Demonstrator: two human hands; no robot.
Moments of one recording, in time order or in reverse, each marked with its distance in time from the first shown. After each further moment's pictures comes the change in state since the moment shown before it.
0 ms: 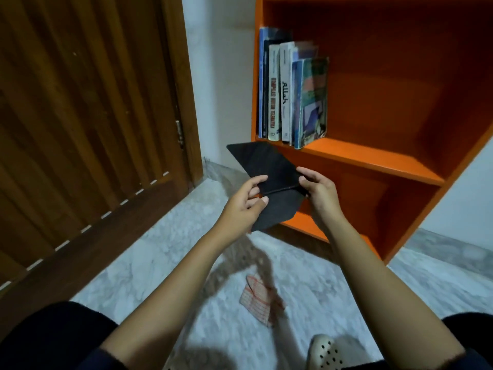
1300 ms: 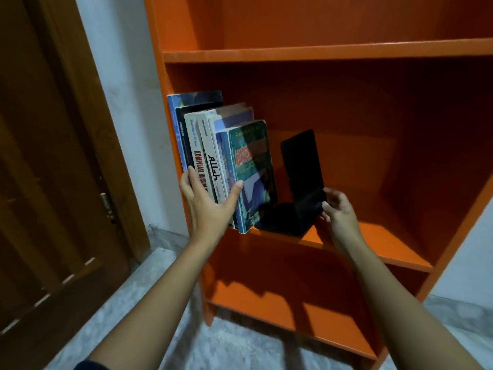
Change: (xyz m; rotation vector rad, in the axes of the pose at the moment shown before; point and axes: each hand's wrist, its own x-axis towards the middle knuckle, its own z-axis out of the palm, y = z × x) left_hand 0.253 0.014 0.044 0.440 0.574 0.179; right_hand 0.200 -0.029 -0.133 -0.054 0.186 -0.139
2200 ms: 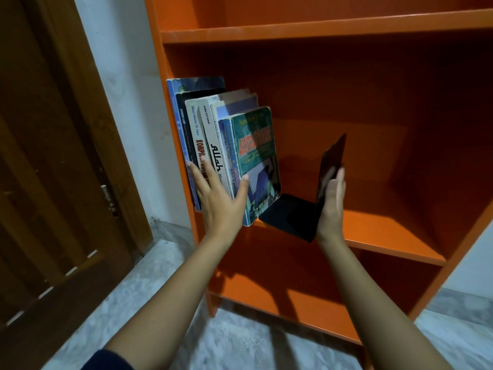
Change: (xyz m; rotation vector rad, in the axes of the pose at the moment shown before) left_hand -0.007 0.000 0.020 0.068 -0.026 0.022; right_hand -0.025 -0.003 0.048 -0.099 0.139 -0.249
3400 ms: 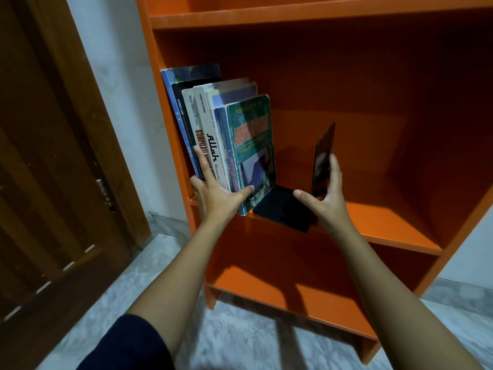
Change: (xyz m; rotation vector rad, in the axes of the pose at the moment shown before) left_hand 0.014 -0.020 0.013 0.043 -0.068 -0.155; right_hand 0.003 -0.005 -0.024 -0.210 -0.240 -0.096
